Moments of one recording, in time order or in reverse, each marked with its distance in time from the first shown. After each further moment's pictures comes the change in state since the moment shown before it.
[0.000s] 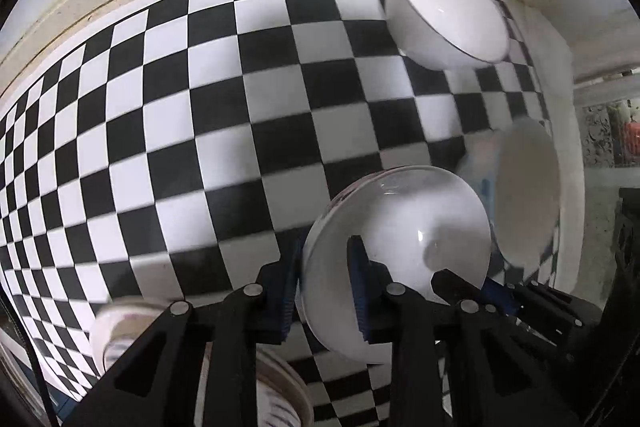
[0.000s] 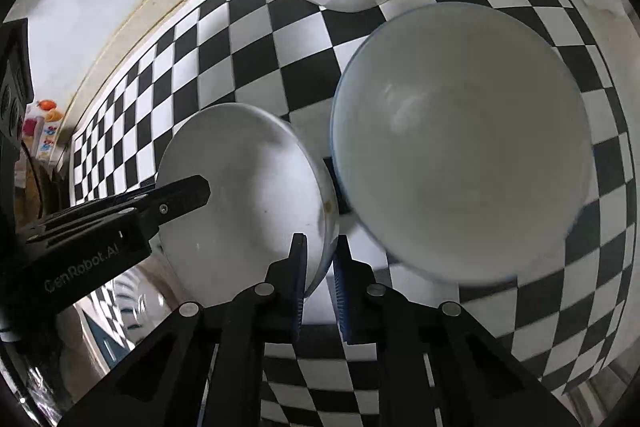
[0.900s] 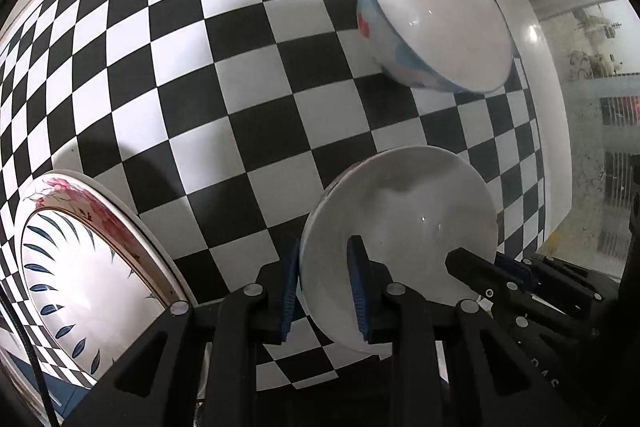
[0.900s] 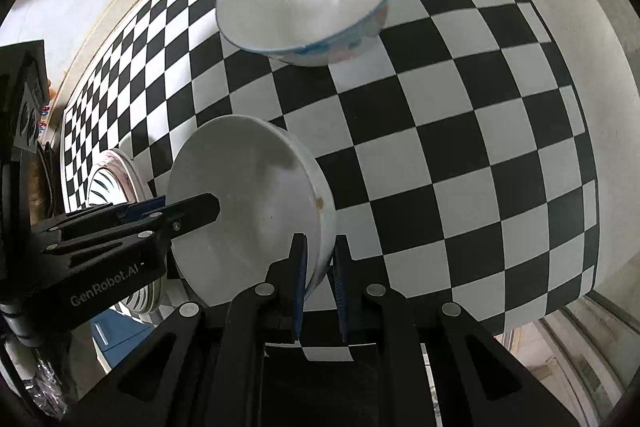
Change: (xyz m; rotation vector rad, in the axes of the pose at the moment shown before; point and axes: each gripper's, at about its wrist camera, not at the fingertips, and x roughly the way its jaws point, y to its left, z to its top) left arm 0.028 -0.058 -0.081 0.102 0.121 -0.047; right arm -0.043 -0.081 -0.107 0.062 0.046 -0.034
